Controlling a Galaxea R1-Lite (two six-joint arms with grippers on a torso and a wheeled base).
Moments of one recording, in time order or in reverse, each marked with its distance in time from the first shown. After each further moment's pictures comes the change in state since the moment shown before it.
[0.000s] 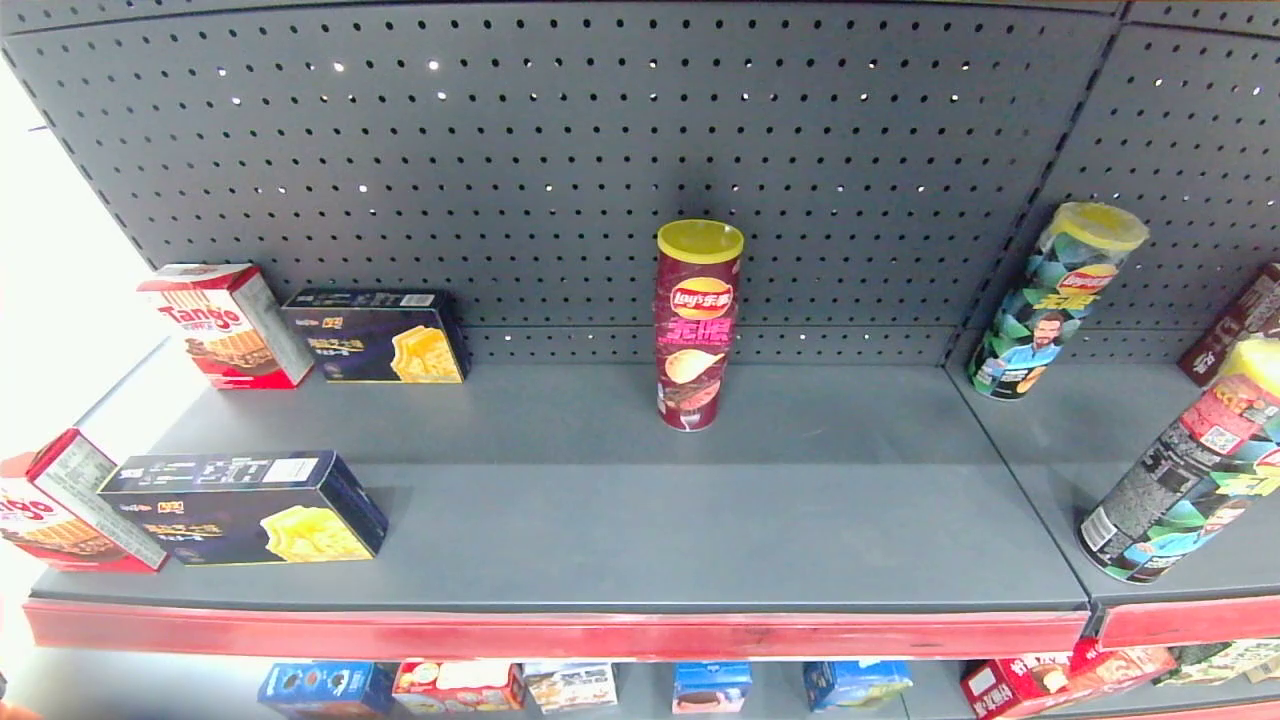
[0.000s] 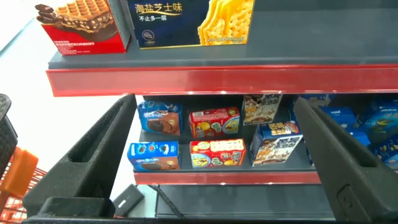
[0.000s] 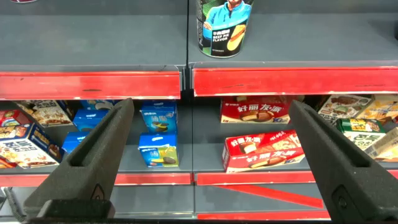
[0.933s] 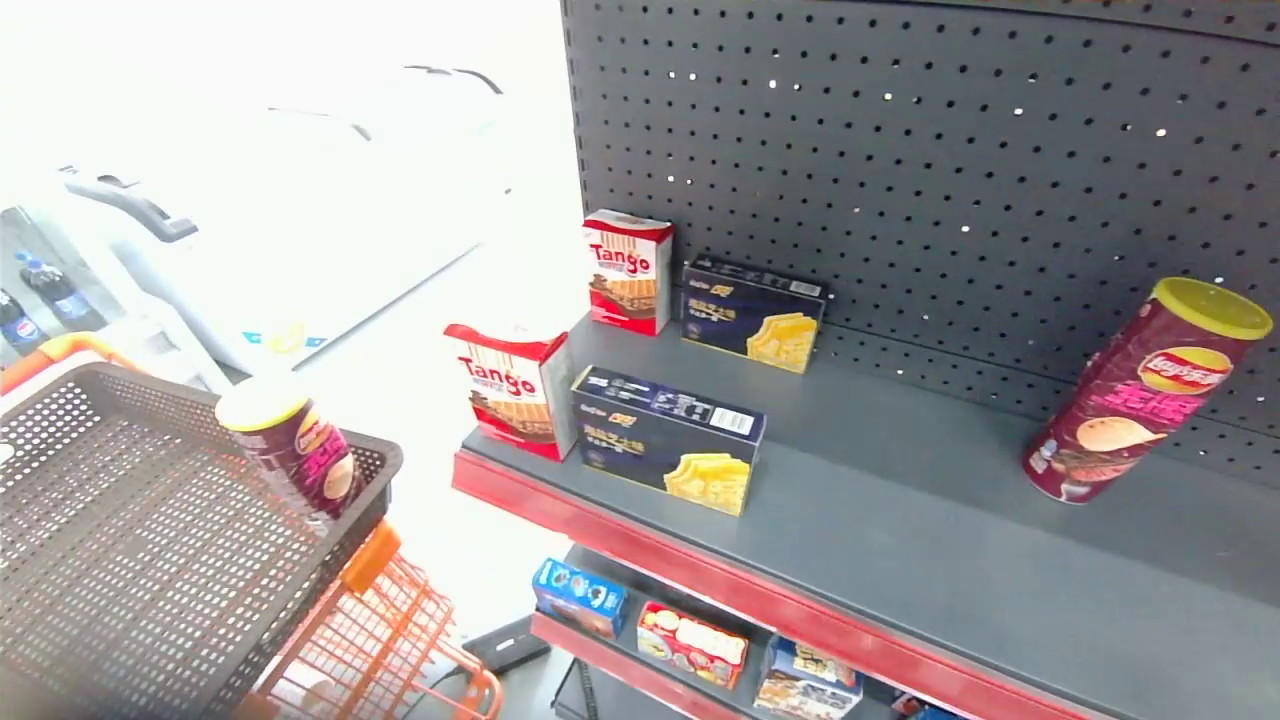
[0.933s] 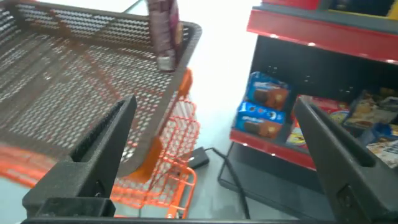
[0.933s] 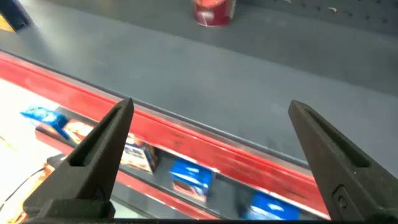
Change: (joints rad) left arm -0.001 0.000 0.000 0.000 0.000 0.000; right arm 0.000 0.000 0.000 0.000 -0.001 0.001
